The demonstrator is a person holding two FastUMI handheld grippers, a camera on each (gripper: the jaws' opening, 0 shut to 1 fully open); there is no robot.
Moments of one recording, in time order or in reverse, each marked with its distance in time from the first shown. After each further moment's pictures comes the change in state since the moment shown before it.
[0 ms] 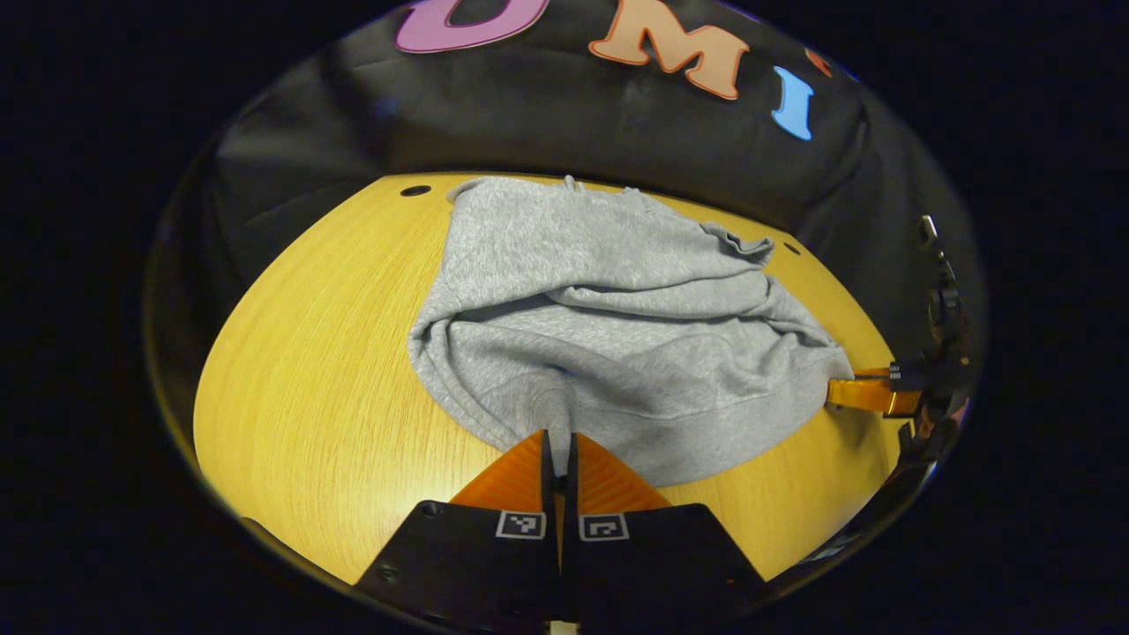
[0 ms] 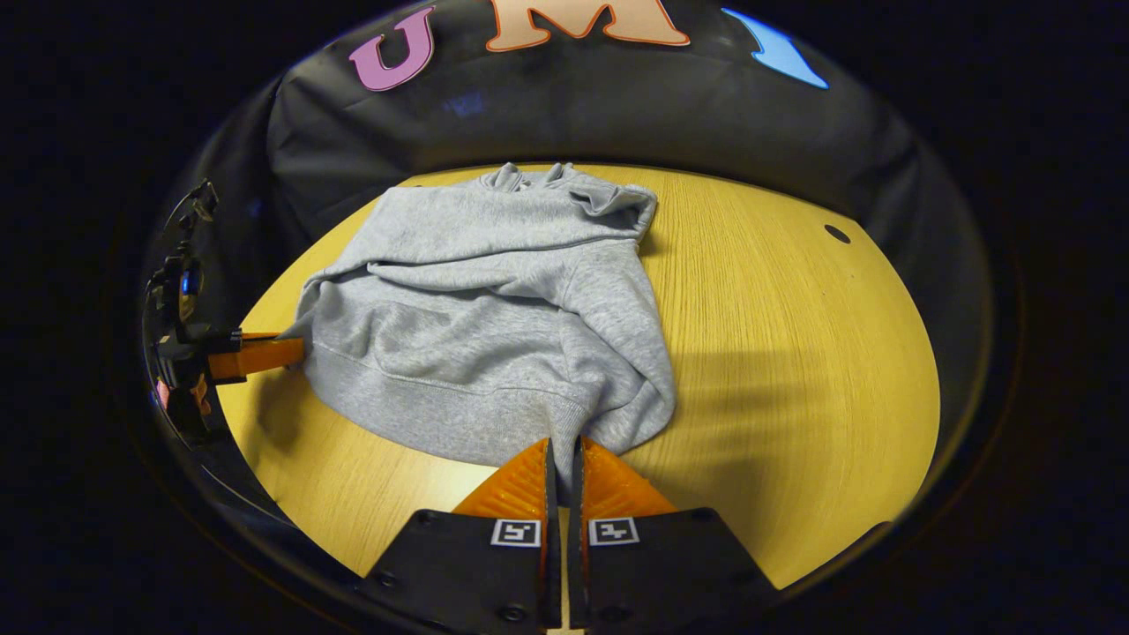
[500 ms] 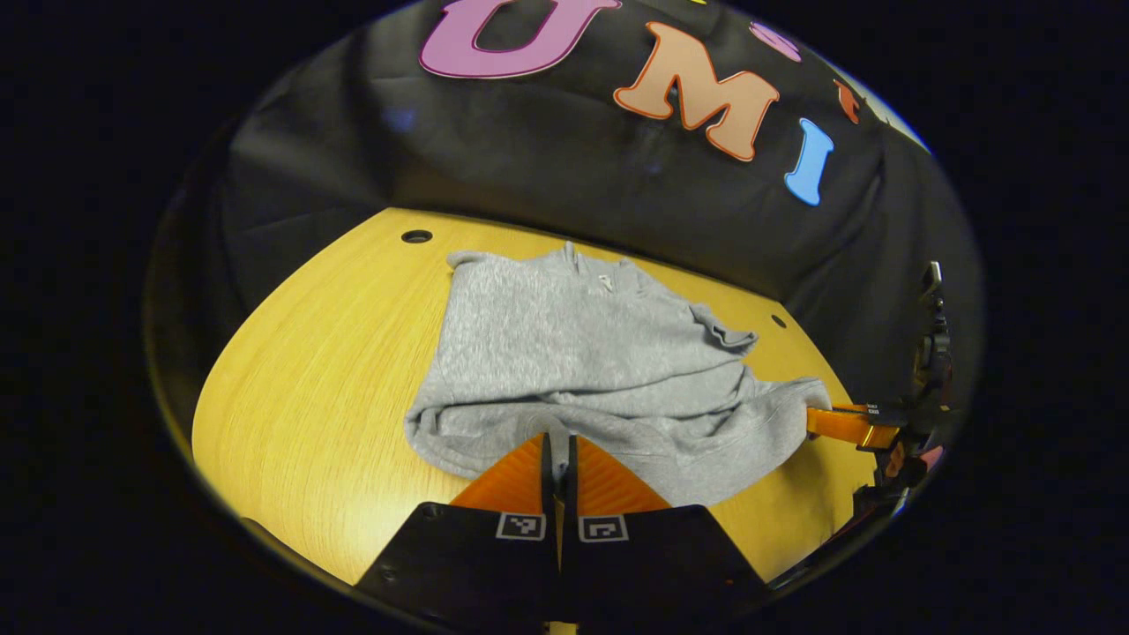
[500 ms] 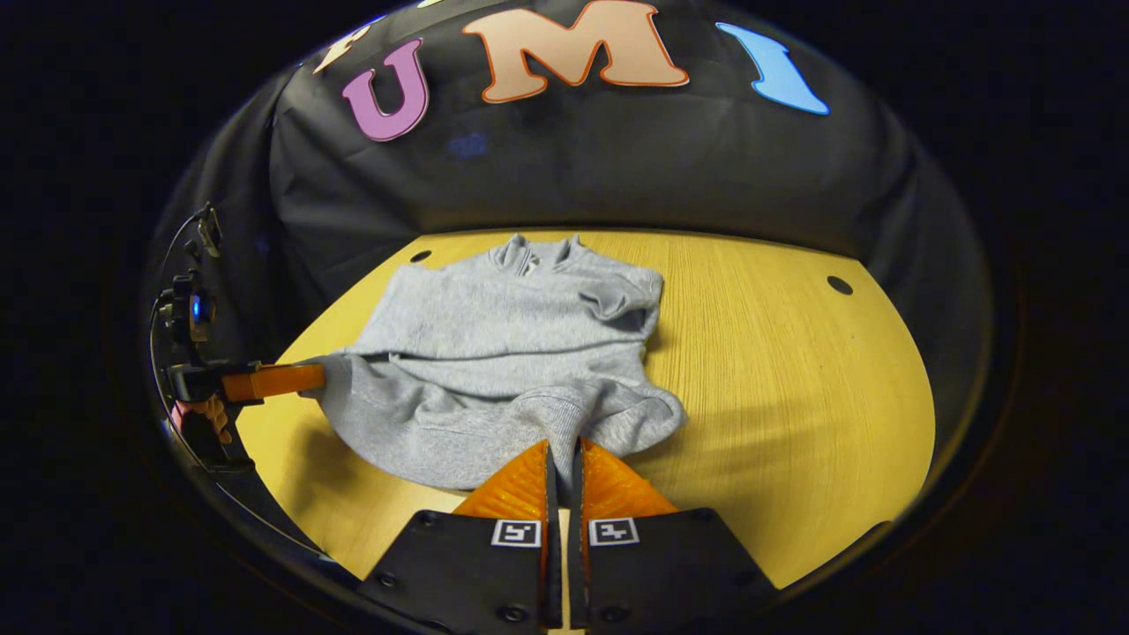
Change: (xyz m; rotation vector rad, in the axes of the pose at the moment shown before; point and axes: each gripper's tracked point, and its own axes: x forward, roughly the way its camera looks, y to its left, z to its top) left arm -0.012 -0.012 0.091 -0.073 -0.148 -0.044; right arm -0.008 0.003 0.100 0.037 -0.179 0.018
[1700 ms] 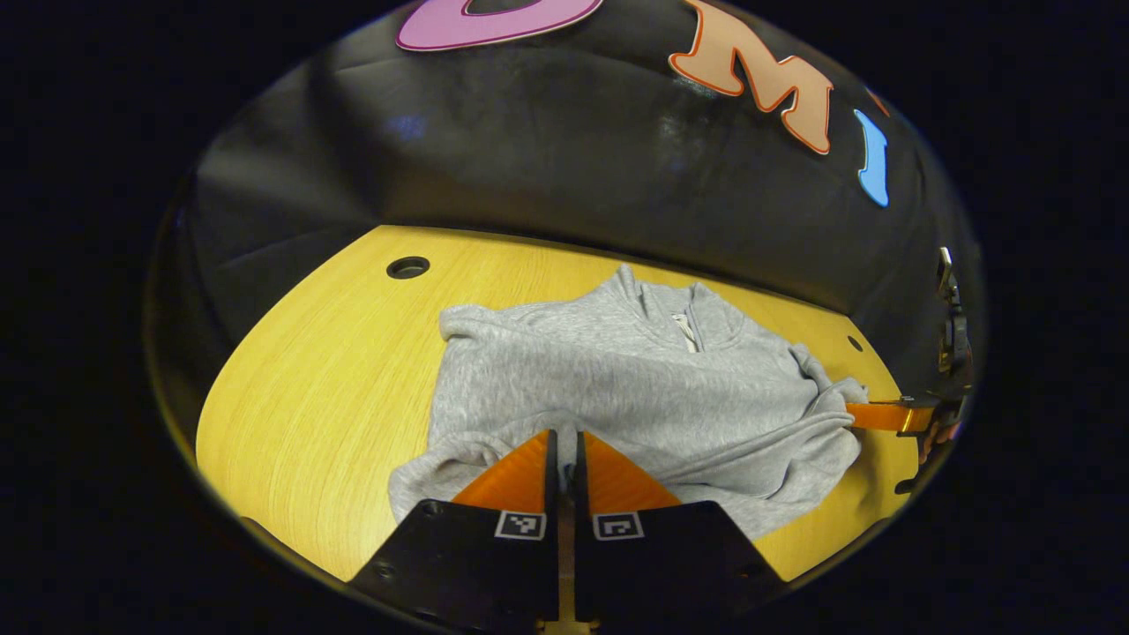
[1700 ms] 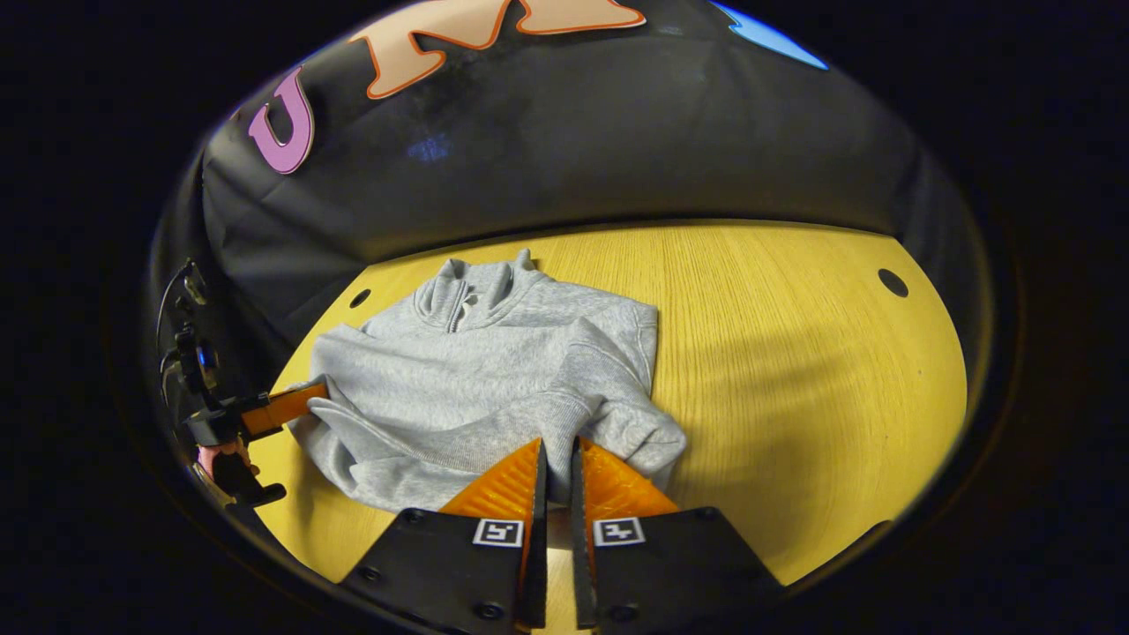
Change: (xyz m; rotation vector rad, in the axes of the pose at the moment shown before) left arm 0.137 0.062 0.056 0.058 0.007 0.129; right arm 0.133 -0.027 0.049 0.154 0.100 0.041
